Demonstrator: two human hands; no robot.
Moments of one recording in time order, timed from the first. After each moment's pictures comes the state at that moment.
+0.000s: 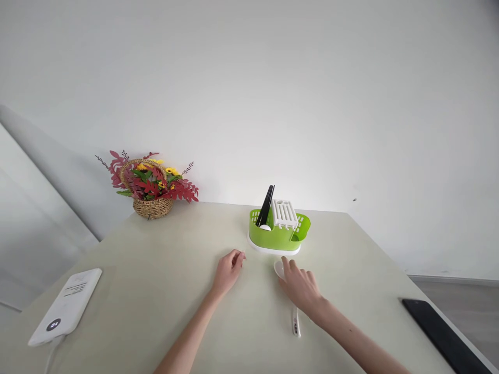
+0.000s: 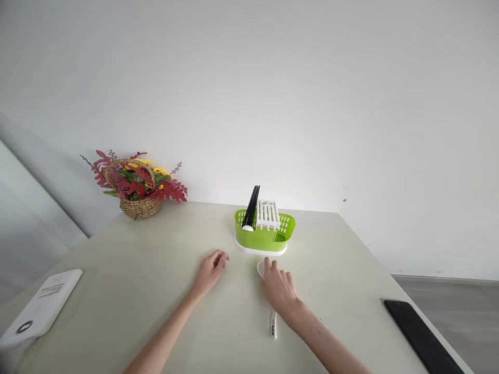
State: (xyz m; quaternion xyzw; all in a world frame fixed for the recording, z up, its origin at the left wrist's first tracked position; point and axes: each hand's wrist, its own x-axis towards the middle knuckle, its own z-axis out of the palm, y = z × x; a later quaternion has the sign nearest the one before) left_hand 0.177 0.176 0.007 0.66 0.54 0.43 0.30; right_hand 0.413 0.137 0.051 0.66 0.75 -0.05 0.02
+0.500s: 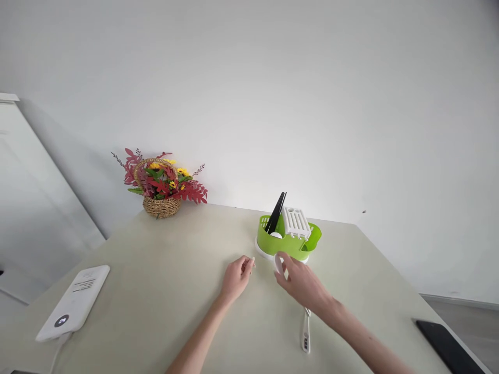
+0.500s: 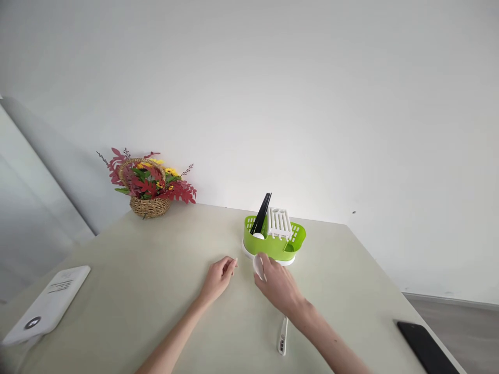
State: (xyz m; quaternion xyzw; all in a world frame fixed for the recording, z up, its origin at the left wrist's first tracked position) left_hand 0.174 0.175 -0.001 0.67 0.52 0.44 0.30; right_hand 0.389 0.146 0.102 0.59 0.79 -0.12 -0.08
